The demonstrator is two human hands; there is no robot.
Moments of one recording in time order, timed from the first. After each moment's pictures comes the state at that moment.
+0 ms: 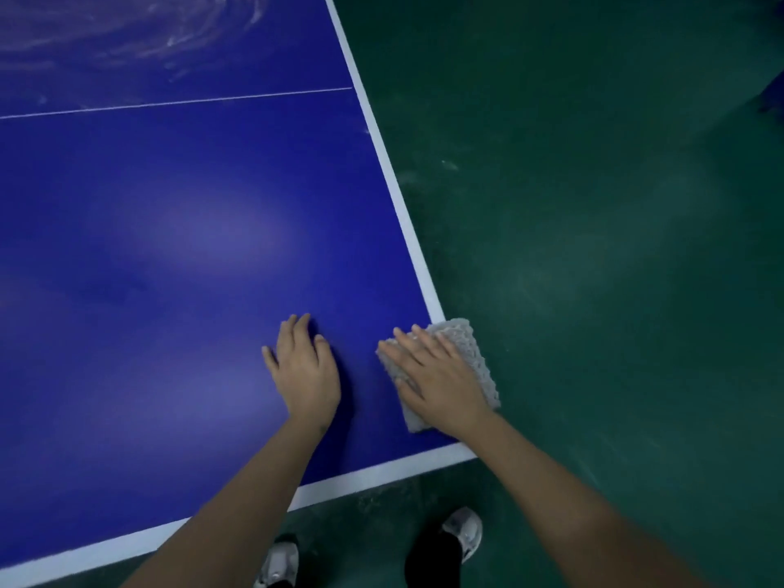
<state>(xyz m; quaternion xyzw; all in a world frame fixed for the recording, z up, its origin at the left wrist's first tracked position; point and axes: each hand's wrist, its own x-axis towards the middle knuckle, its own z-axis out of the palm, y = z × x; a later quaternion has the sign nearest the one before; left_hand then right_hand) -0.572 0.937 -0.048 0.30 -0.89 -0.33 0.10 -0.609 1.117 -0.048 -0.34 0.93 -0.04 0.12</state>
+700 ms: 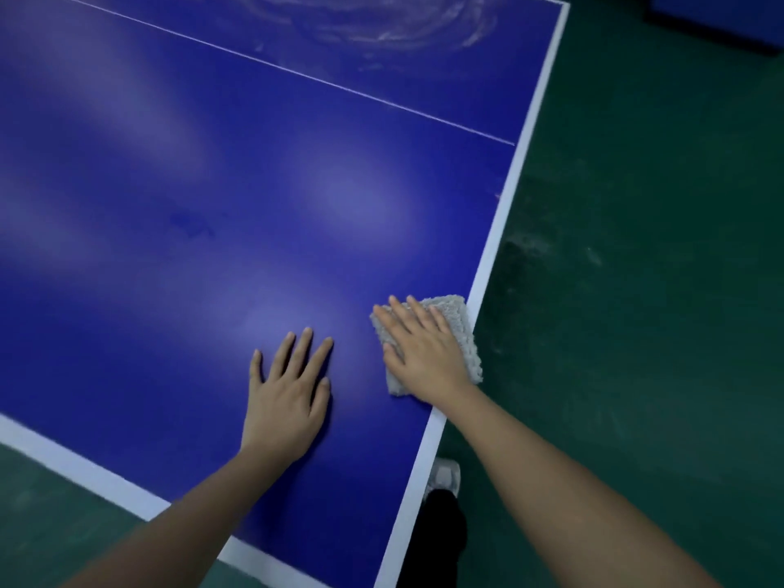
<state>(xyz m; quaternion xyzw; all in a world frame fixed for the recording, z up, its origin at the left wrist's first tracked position) -0.594 0.951 -0.064 0.36 -0.93 -0.10 -0.01 -0.793 1.039 -0.056 -0.56 0.82 -0.04 0.10</state>
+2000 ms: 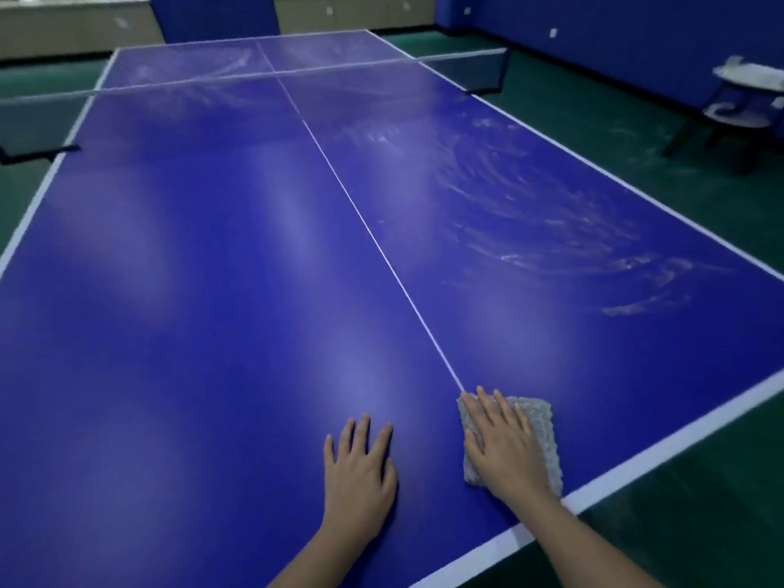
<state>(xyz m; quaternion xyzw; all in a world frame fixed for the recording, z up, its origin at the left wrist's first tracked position) -1.030 0.837 -0.050 0.71 -0.69 -0.15 0.03 -1.248 0.791 -0.060 -0.75 0.65 0.01 0.08</state>
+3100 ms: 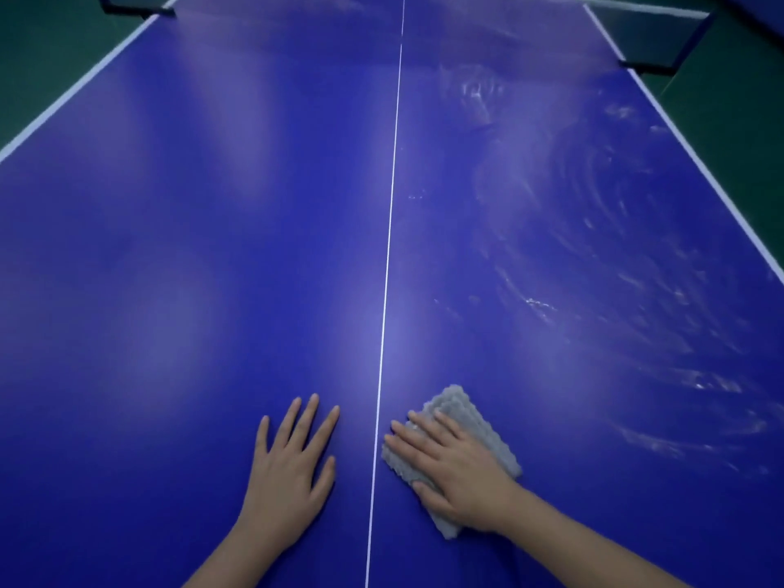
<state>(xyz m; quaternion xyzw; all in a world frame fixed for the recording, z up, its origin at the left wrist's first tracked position) -1.124 0.781 -0.045 0.80 -0.59 -0.11 0.07 -1.341 0.639 -0.048 -0.99 0.14 0.07 0.04</state>
